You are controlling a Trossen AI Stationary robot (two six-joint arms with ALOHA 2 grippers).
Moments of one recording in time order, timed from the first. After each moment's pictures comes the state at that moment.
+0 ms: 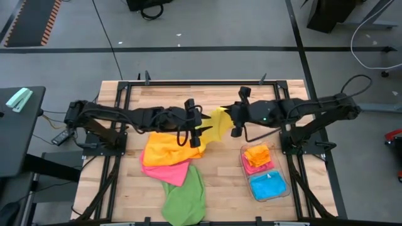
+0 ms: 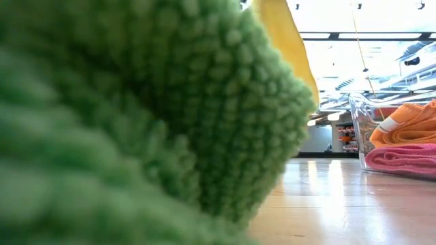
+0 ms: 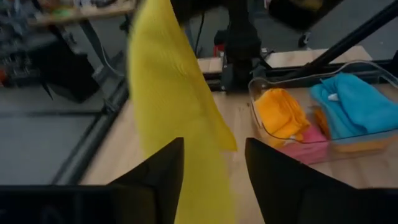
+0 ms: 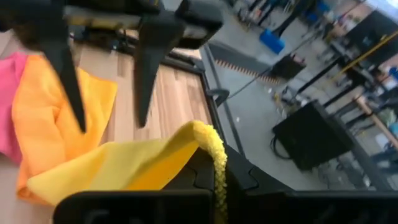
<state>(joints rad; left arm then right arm) -0.08 1.52 1.30 -0.16 -0.31 0.06 0.18 1.27 1.30 -0.52 0.61 -0.28</state>
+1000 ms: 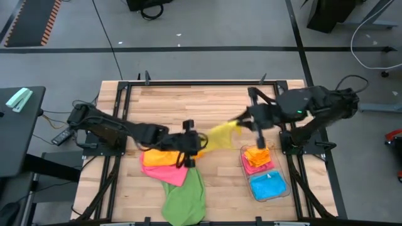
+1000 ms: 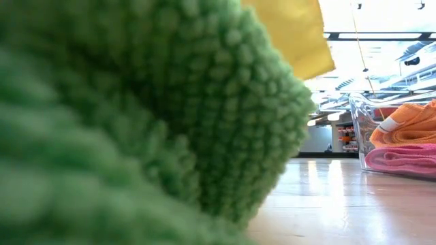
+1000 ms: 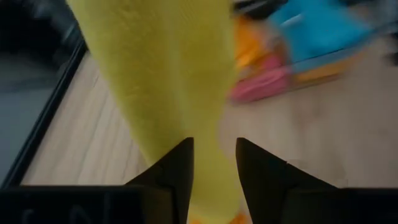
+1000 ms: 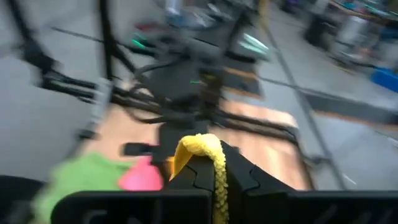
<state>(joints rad) -0.27 1.57 1.30 -0.34 -0.39 -0.01 0.34 1.35 1.82 -0.83 0.29 -0.10</state>
